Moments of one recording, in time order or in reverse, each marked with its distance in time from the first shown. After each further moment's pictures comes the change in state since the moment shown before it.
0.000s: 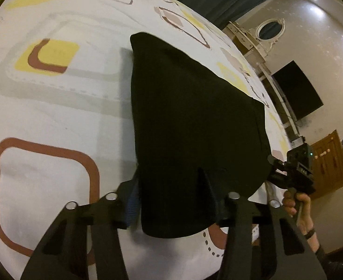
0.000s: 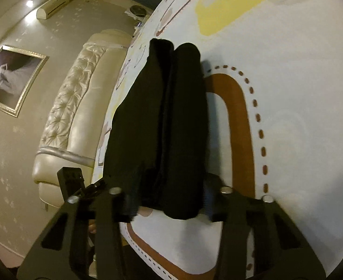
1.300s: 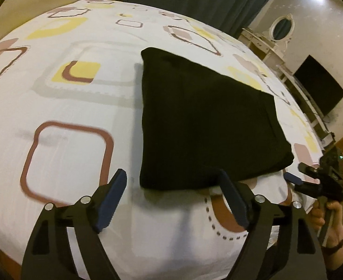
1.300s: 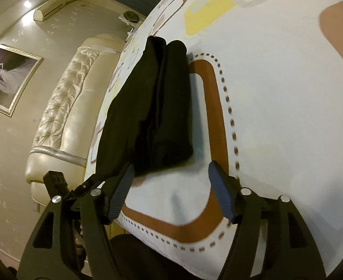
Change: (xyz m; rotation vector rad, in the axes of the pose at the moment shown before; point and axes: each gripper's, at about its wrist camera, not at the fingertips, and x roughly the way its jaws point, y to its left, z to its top) left arm -0.020 -0.038 -0.049 0.057 -0.122 0.235; right arm -0.039 -0.007 -0.045 -0.010 -0.052 -0.084
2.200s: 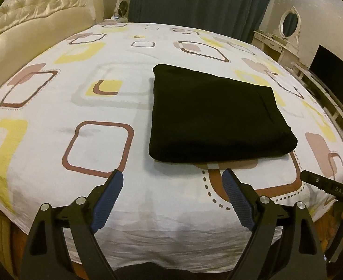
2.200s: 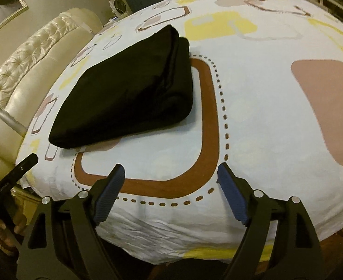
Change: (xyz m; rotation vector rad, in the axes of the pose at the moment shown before) left arm -0.051 -0.037 -0.037 0.069 -0.100 0.193; right arm -0.004 0.073 -0.063 -0.288 -0.075 -0.456
